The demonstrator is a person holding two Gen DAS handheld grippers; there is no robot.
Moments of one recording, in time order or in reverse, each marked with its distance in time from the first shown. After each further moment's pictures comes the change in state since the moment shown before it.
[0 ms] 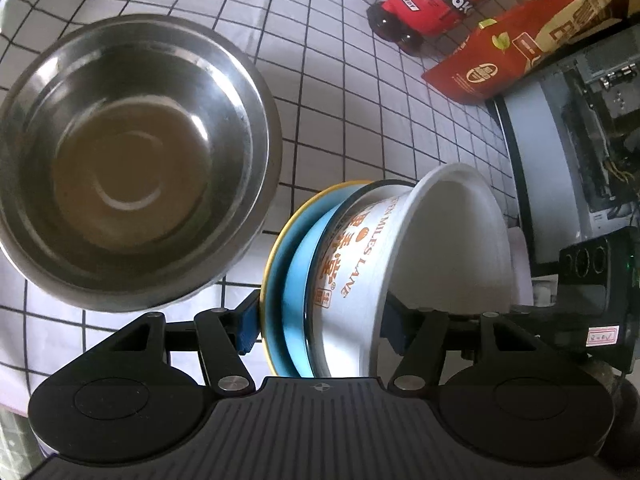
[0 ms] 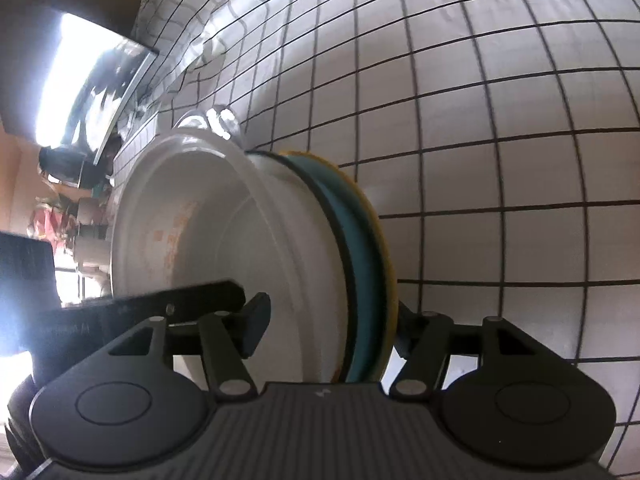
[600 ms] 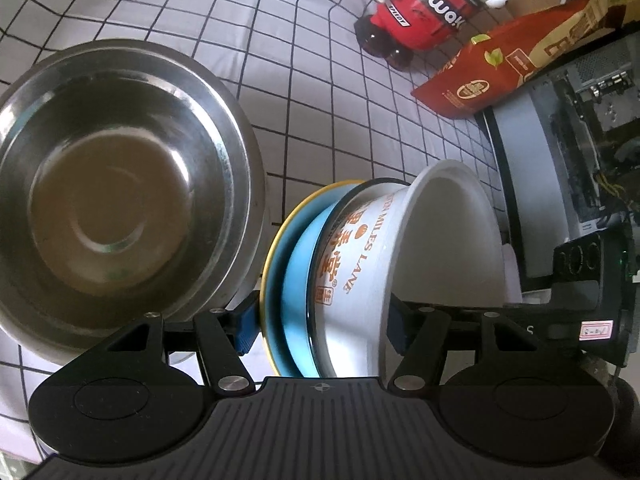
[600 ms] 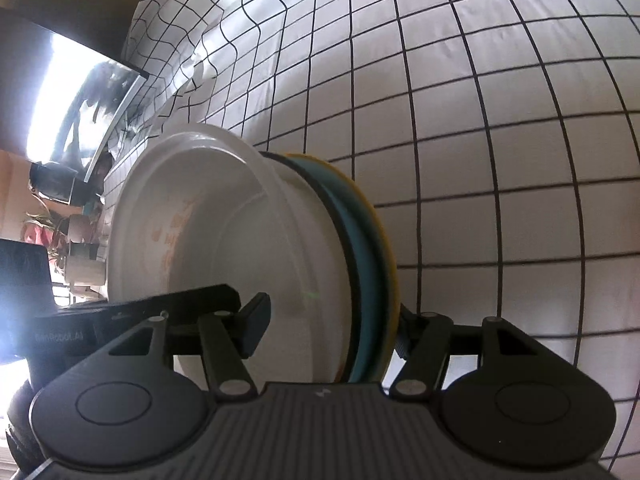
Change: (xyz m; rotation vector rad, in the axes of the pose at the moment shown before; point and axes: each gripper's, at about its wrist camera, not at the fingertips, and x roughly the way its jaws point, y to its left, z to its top) left arm 0.006 0.007 0.025 0.014 -0.007 -0.058; right arm 0.000 -0.002 0.029 0.008 -0.039 -0.031
